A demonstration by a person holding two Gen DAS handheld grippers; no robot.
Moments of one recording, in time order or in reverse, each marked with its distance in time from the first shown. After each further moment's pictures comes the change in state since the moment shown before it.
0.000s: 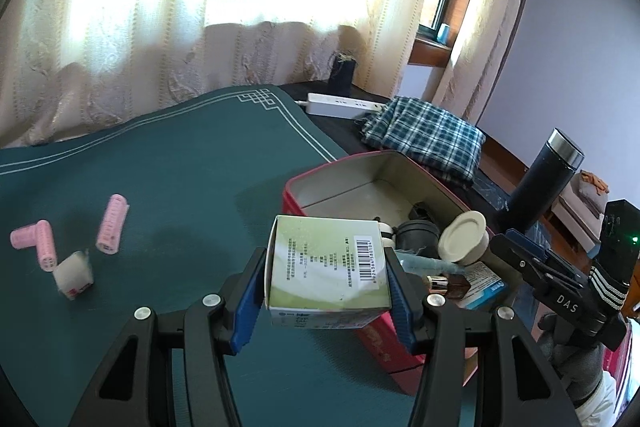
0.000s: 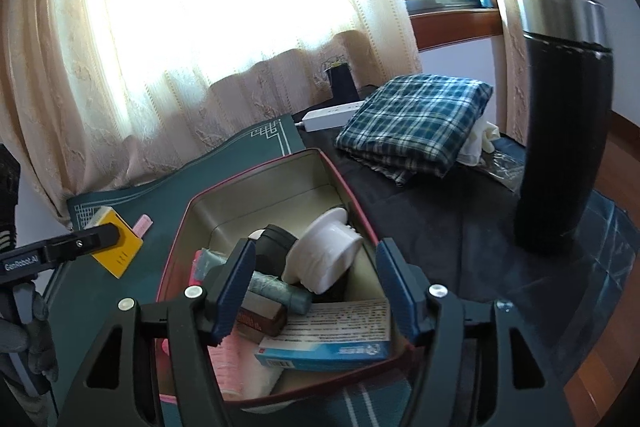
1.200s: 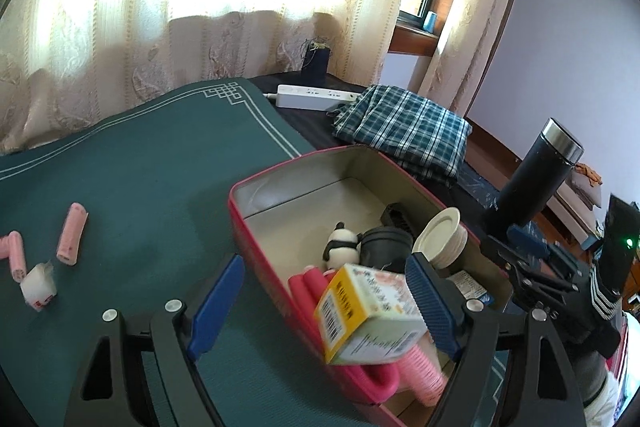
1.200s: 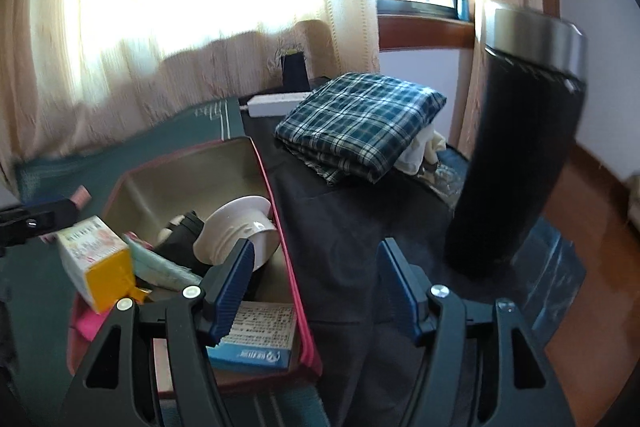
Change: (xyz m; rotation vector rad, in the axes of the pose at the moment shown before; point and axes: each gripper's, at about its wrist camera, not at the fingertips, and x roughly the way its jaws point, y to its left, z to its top) left arm 0.030 -0.028 0.005 0.018 0.028 -0.028; right arm 0.016 -0.013 0.010 -0.158 0.080 -0.244
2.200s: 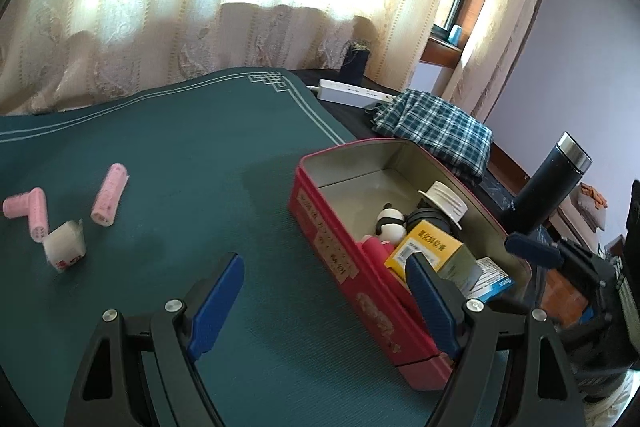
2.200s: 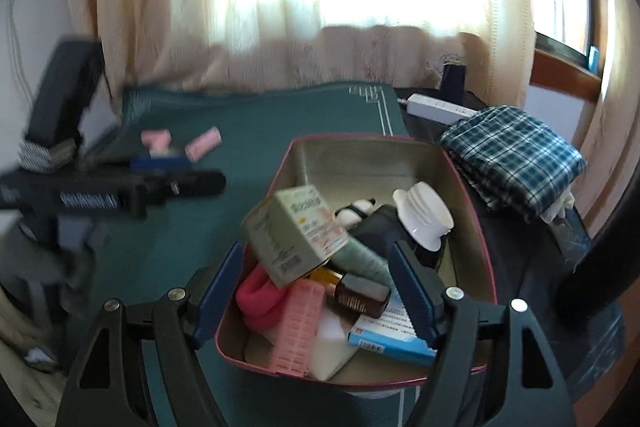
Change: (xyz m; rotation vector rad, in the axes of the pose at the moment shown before) left arm -0.025 0.047 -0.024 -0.107 -0.014 0.028; right arm -0.027 0.099 -0.007 -0.297 0.060 0.361
